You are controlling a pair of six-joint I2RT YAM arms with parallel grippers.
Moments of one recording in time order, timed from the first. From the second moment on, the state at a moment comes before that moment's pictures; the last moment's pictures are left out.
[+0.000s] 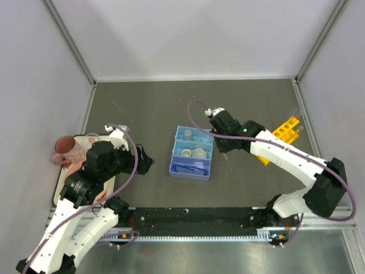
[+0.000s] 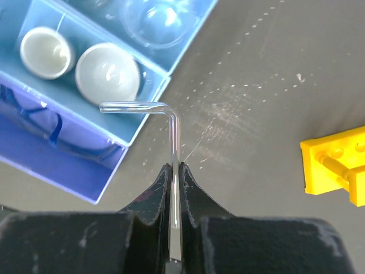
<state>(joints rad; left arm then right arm) -0.47 0.56 0.90 -0.88 0.09 -0.37 0.78 1.39 1.19 -0.83 0.26 0.31</state>
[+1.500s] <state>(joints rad) -0.47 0.50 0.91 -0.95 0.06 -0.36 1.08 1.80 1.41 -0.83 0.11 -0.16</state>
